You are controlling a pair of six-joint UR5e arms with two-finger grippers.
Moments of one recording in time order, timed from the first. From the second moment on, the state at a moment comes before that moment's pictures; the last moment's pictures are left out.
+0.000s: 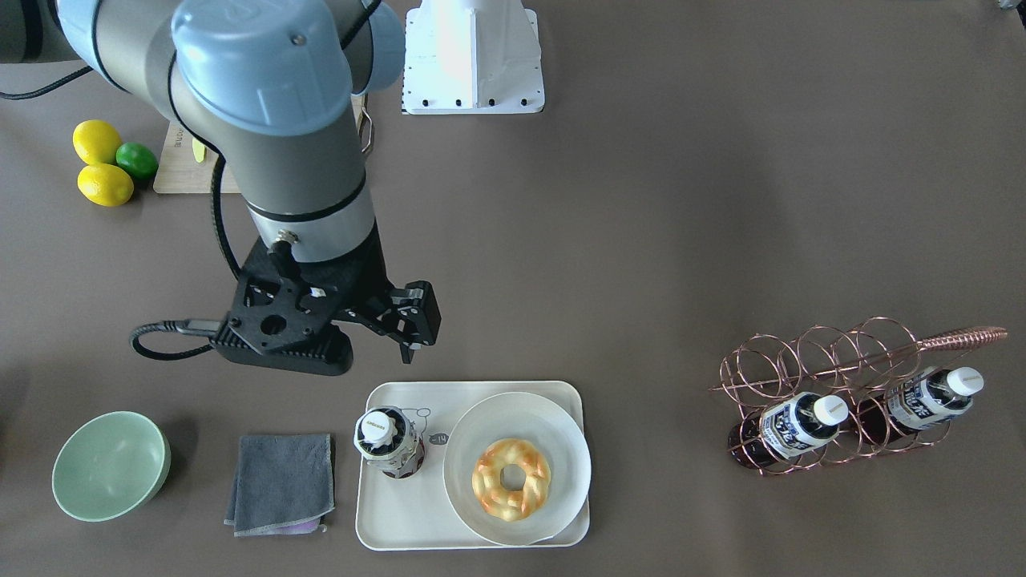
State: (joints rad) left arm -1.58 -1.72 -1.57 -1.49 -2.40 -0.19; right arm 0.92 -0.54 1.45 -1.82 2.00 1.07
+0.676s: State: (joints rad) left arm -1.58 -1.68 -1.56 -1.50 -2.39 -0.18; right arm 0.98 -0.99 1.95 -2.05 1.99 0.91
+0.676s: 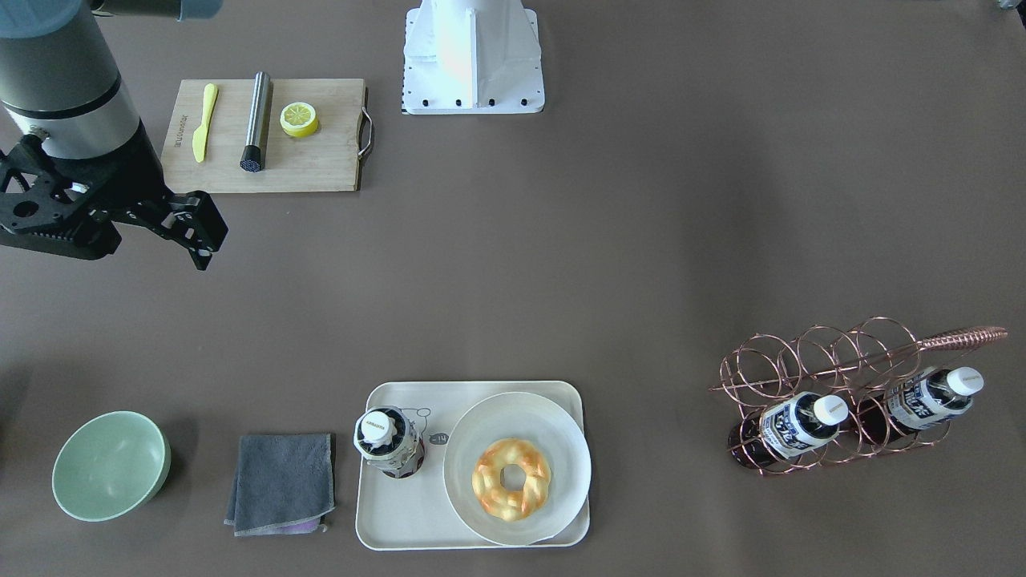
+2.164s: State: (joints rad) left arm -1.58 -1.65 -1.56 -1.50 -2.40 -0.18; right arm 1.66 -1.56 1.68 -1.76 2.33 -0.25
